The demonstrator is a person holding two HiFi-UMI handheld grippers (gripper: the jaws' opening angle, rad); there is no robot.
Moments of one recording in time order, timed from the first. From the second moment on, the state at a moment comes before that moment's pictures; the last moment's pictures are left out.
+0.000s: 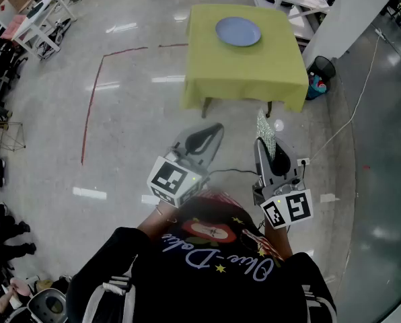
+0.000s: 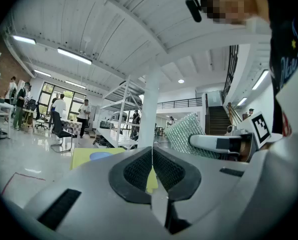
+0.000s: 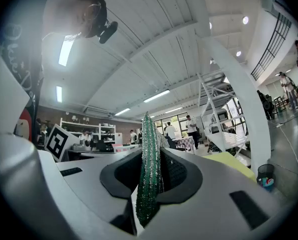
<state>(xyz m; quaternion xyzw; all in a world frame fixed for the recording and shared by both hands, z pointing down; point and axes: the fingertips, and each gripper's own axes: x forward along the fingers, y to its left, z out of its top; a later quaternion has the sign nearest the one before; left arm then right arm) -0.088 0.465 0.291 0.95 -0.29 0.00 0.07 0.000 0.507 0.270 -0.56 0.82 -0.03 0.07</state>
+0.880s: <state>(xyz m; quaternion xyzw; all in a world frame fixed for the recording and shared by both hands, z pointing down) -0.085 0.465 0.318 0.95 -0.30 0.01 0.10 0.038 0.521 0.277 -0.59 0.80 -0.03 0.10</state>
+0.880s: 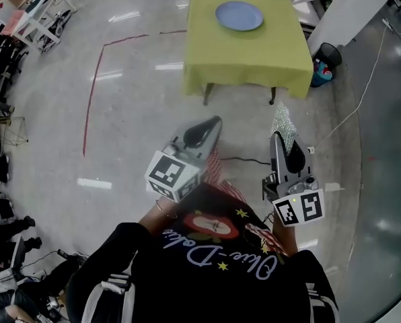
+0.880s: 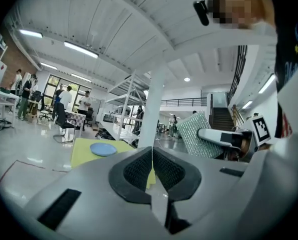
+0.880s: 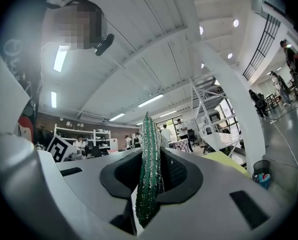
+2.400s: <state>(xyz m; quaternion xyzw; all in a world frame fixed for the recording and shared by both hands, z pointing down) -0.050 0.162 0.323 0.97 -0.21 0.00 0.15 0.047 0.236 0.259 -0.65 0.76 -0.05 0.05</state>
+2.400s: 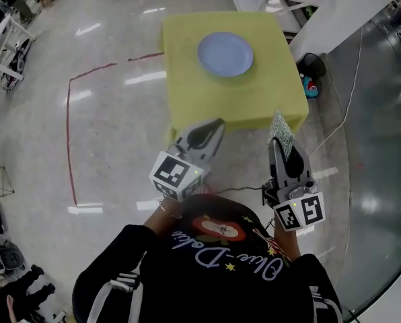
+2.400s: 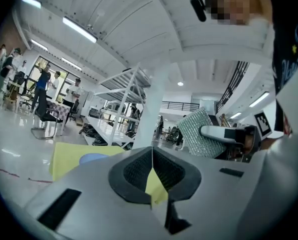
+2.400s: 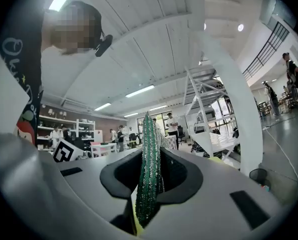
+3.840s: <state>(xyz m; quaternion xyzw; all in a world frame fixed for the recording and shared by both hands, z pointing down) -0.052 0.041 0.350 0.97 -0.19 0.00 0.16 0.060 0.112 0.263 -0.67 0.74 -0.04 0.05</state>
